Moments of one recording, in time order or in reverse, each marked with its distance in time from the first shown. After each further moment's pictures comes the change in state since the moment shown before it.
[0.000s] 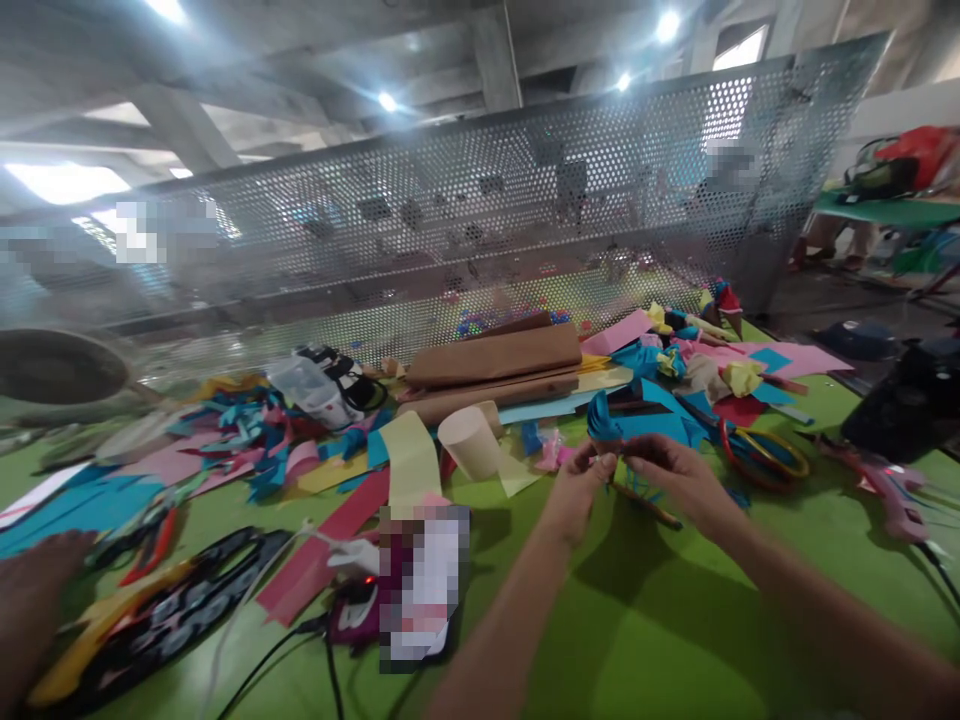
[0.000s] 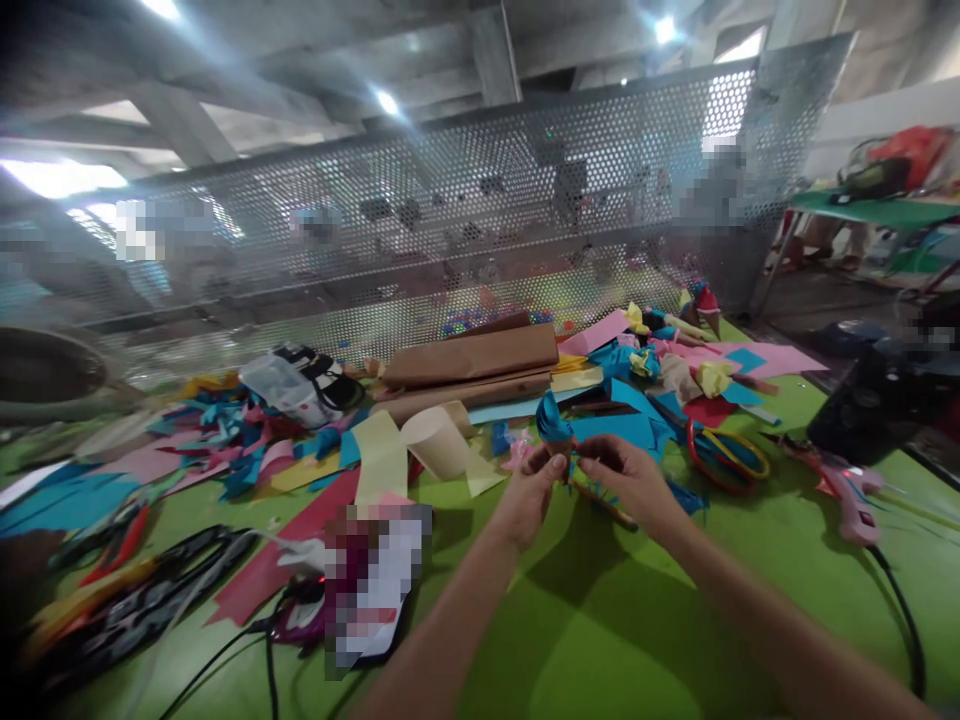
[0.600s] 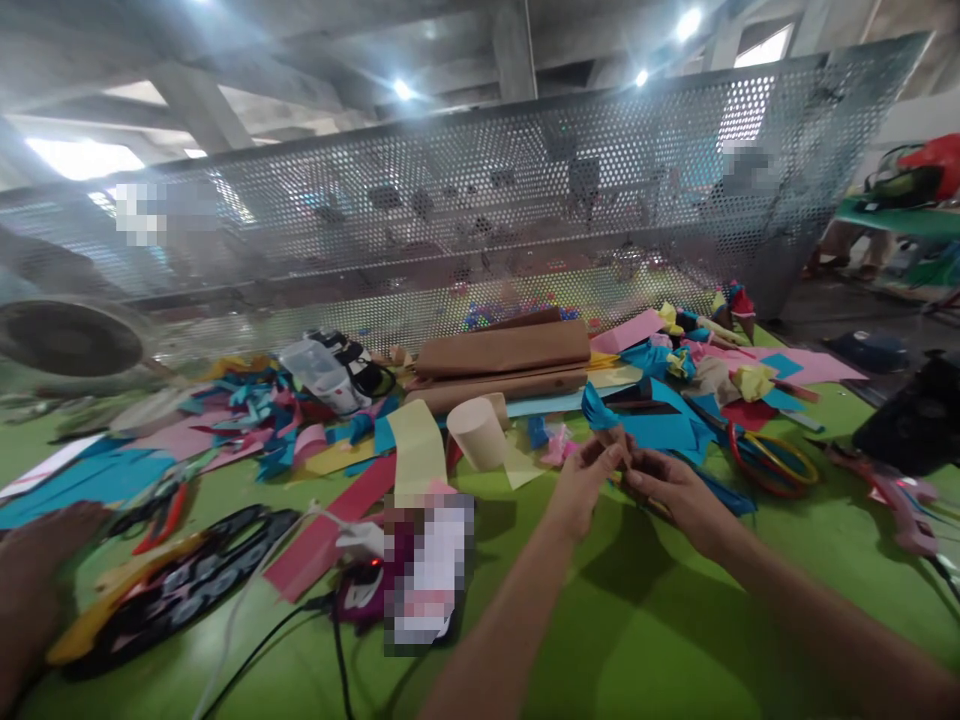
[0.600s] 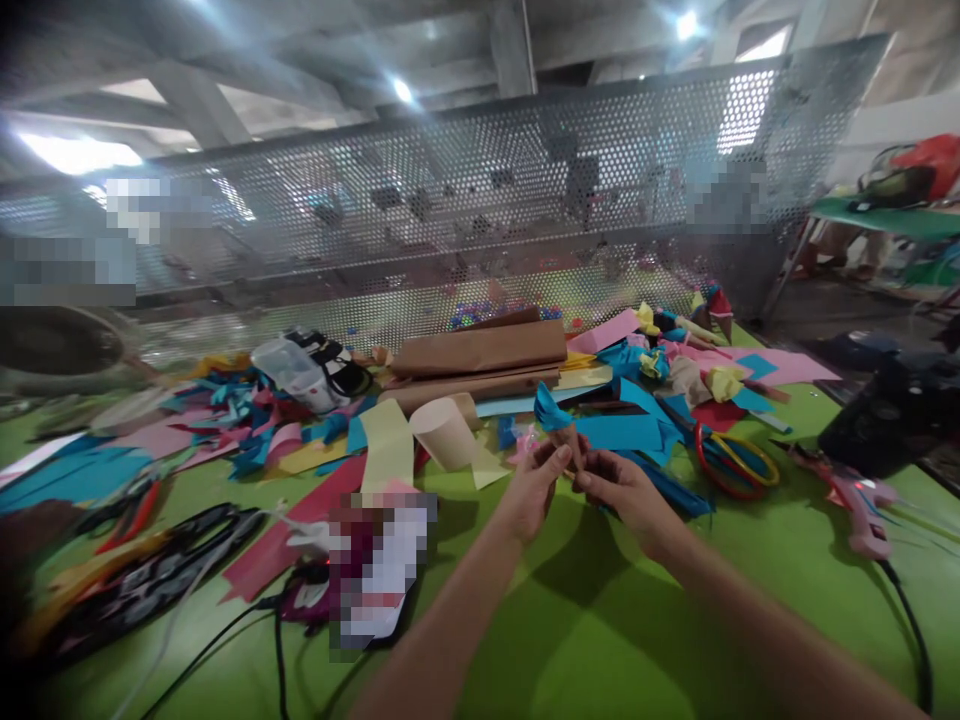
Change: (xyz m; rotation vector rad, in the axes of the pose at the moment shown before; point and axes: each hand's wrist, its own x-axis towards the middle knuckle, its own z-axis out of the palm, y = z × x) left_hand -0.003 0.011 0.007 0.002 0.018 -0.020; right_hand -0.009 0.006 0.018 0.260 -0.123 0.176
